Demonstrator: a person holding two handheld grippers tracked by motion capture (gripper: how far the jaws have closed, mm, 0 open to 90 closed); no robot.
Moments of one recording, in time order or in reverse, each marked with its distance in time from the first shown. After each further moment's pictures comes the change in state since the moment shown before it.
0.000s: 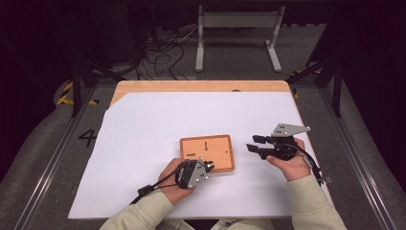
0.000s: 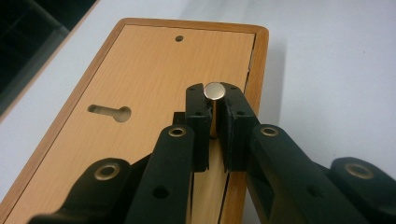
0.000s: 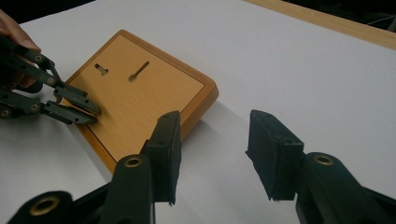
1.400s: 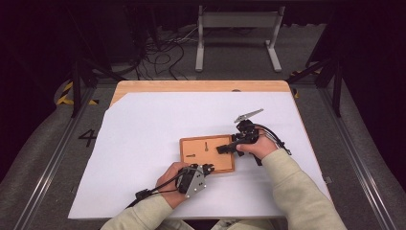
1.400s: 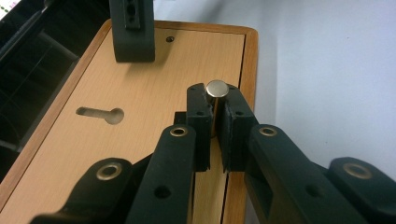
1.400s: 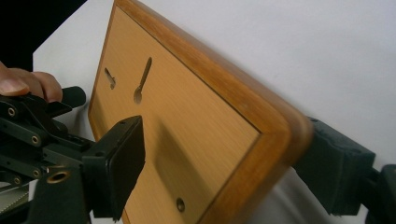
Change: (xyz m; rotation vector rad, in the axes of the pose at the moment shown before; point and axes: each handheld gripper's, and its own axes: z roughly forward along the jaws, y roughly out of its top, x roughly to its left) left arm -0.010 -0.006 -0.003 -0.047 0.044 0.112; right arm -0.011 0.026 0.113 0.258 0.344 0.211
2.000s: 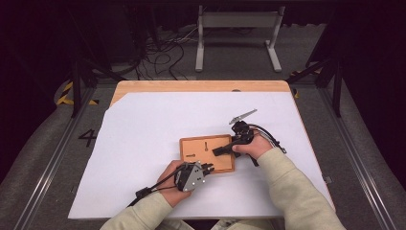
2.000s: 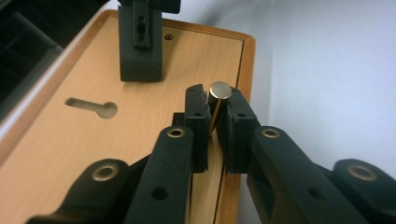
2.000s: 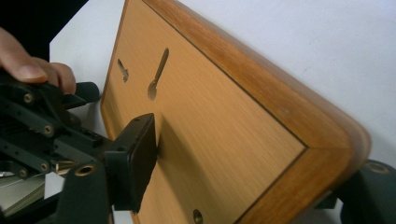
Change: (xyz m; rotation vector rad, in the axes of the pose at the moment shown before) left arm 0.009 -0.002 0.000 -0.016 -0.097 -0.139; right arm 0.000 0.002 0.011 0.048 0.070 0.001
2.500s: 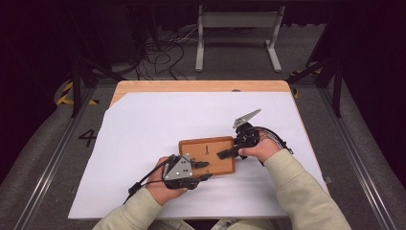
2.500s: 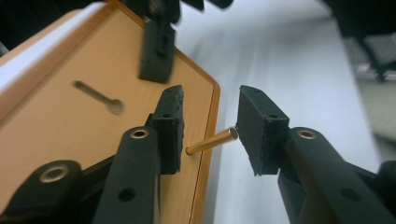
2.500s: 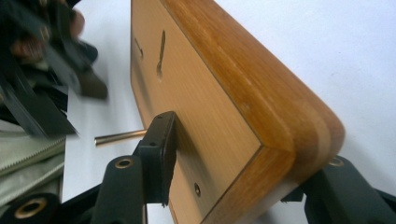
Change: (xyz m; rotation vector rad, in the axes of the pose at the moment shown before) left arm 0.022 0.008 -0.045 -0.151 -0.179 -0.233; right arm 0.024 -0.002 -0.022 0.040 0.012 -0.175
